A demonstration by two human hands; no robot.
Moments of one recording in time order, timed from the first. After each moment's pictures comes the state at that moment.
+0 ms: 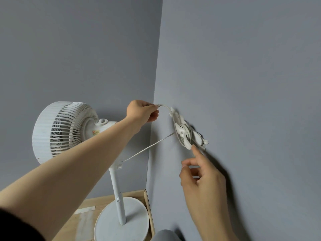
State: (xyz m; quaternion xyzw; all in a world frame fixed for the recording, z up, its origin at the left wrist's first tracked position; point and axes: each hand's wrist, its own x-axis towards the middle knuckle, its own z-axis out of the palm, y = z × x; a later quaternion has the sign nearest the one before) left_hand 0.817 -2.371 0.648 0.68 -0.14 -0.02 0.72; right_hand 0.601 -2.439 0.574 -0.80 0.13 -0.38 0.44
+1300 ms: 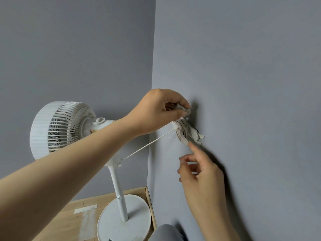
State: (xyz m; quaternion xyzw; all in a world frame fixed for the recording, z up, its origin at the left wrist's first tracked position) left_hand 0.729 -2.359 0.687 0.74 -0.51 0.12 0.43; right_hand 0.599 -2.445 0.572 -0.79 0.14 -0.37 0.46
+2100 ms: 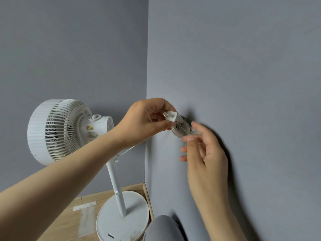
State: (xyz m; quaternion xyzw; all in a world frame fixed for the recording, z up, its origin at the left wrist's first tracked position) left_hand 0.705 -2.339 0.658 0.69 -0.48 0.02 0.54; right_hand 0.580 -2.439 0.601 -0.71 0.11 -0.44 0.53
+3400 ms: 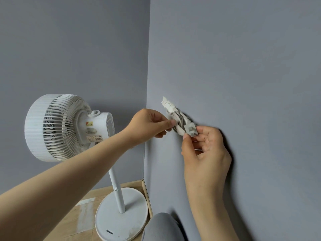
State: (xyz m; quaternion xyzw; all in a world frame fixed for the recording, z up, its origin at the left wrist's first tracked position) left_hand 0.728 -2.357 0.631 0.77 -0.33 -0.07 0.54; right_hand 0.593 -2.434 0.597 -0.71 0.14 -0.55 0.41
